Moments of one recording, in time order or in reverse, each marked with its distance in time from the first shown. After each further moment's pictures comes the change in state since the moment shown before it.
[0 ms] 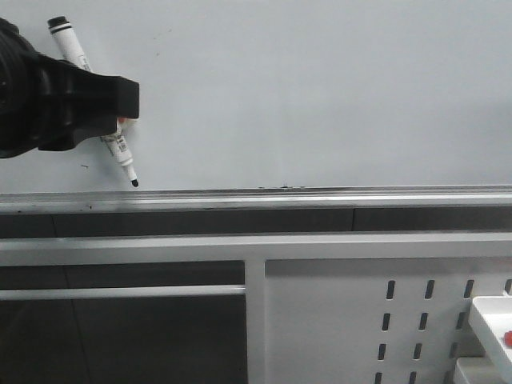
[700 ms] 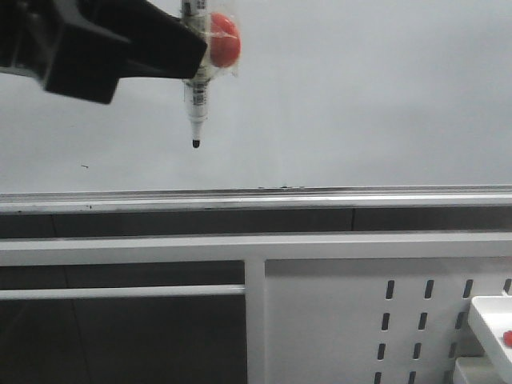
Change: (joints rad) left arm -0.044 -0.208 -0.123 0.689 0.525 0.000; right arm 0.354 0.143 -0.288 0.000 0.141 -0.101
